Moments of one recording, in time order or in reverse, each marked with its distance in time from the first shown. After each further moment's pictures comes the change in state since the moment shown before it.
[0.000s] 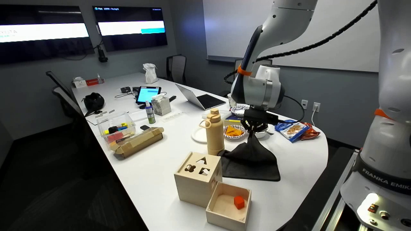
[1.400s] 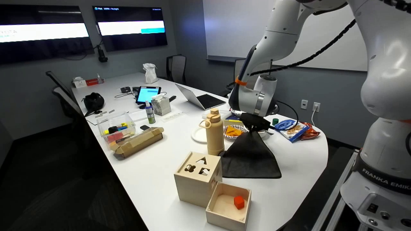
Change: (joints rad) arm -0.319 0.276 0.232 0.200 0.012 0.290 0.039
